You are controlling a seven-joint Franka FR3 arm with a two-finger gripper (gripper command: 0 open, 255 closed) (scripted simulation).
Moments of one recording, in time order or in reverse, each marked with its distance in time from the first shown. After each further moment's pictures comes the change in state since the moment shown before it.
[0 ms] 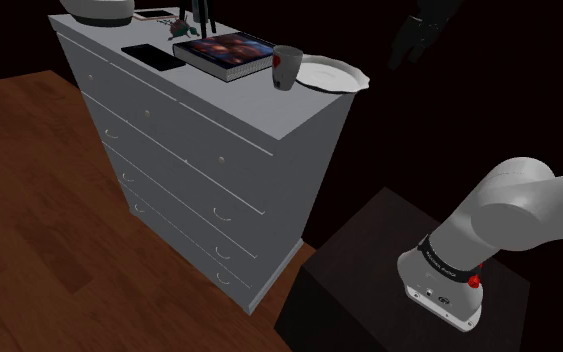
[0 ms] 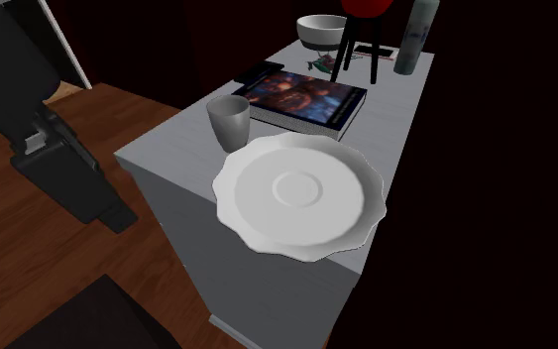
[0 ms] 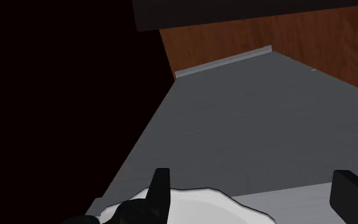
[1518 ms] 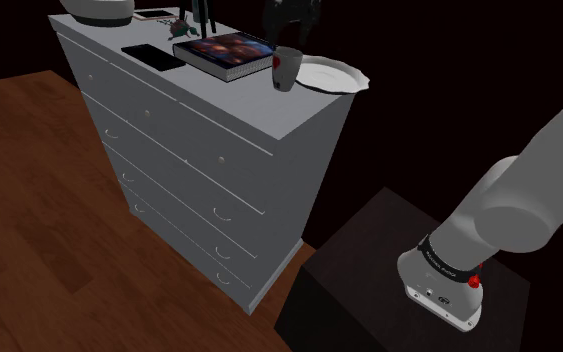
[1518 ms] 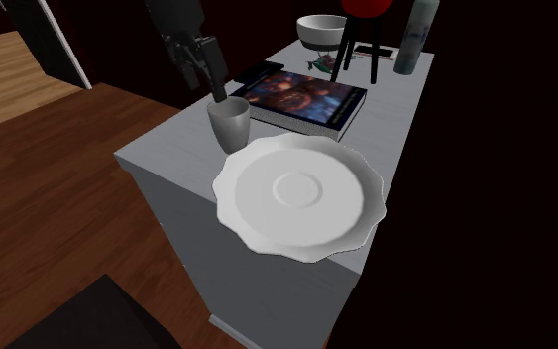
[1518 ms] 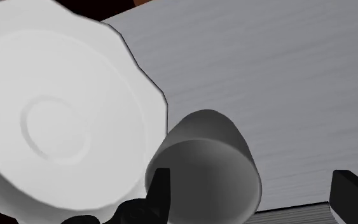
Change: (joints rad) arm 0.070 0.767 0.210 0.630 0.001 0.084 0.306
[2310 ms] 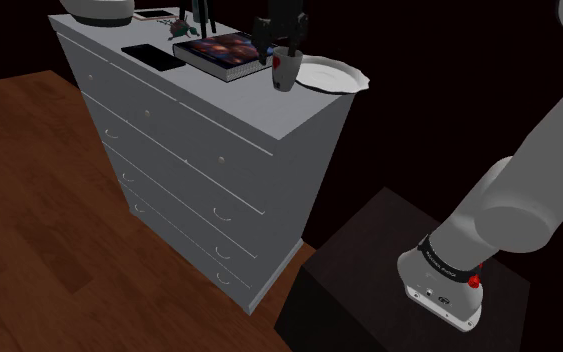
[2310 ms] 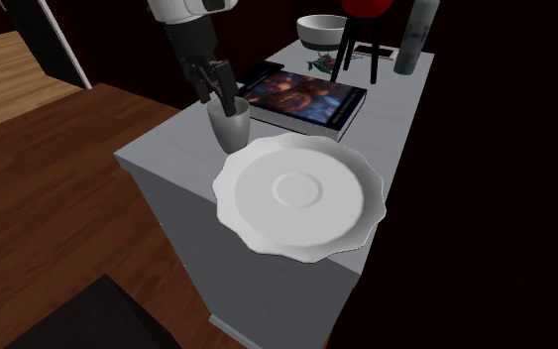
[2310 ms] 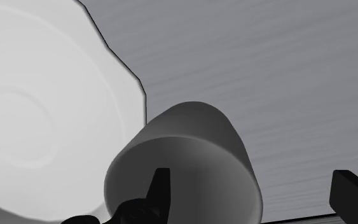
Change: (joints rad) arm 0.003 0.066 0.004 -0.023 -0.013 0.085 0.023
